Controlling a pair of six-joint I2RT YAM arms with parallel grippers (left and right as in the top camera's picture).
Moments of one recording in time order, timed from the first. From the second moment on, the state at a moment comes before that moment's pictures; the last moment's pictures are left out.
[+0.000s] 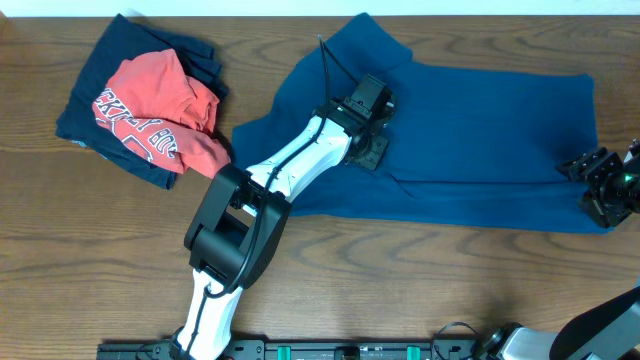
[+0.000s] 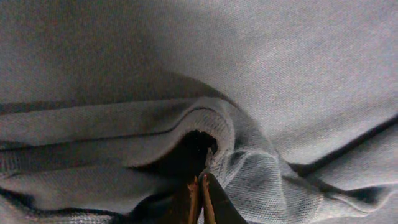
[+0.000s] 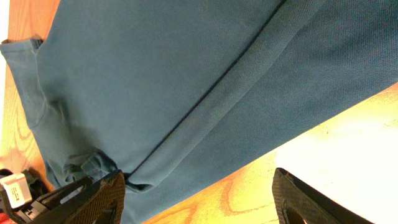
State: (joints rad) left arm -0.63 2.15 1.63 -0.67 0.13 -0.12; right arm -0.66 1.51 1.22 -1.03 -0.44 0.32
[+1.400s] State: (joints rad) left arm -0.58 2.02 1.57 -0.88 -0.01 -0.20; right arm -0.66 1.51 1.22 -1.03 -0.44 0.32
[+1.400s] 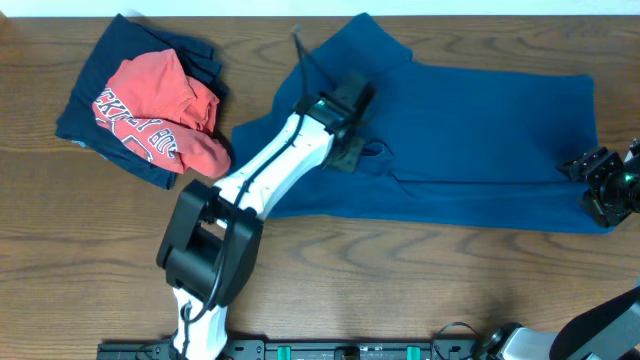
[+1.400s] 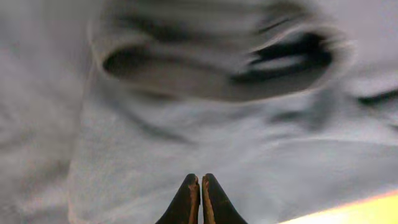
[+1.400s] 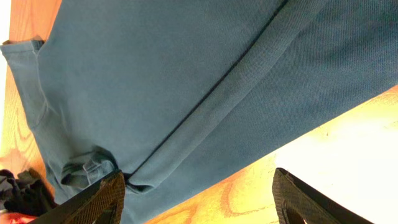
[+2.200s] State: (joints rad) left arm -0.57 2.12 1.44 -0.26 0.08 -0.32; right arm -0.66 1.51 1.22 -1.01 -0.42 0.32
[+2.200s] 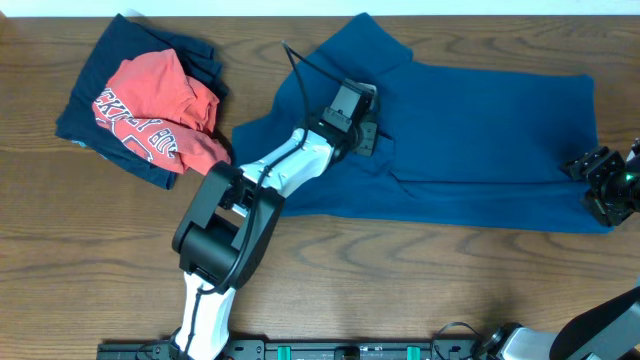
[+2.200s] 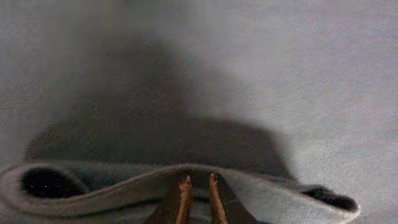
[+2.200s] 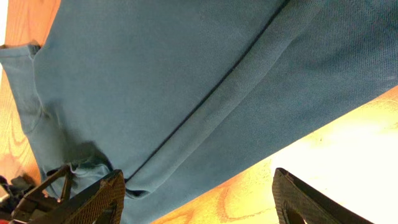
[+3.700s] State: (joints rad) left arm -0.41 2.06 1.41 -0.91 0.10 -0.23; right arm -0.66 1.93 1.22 -0.63 -0.18 0.49
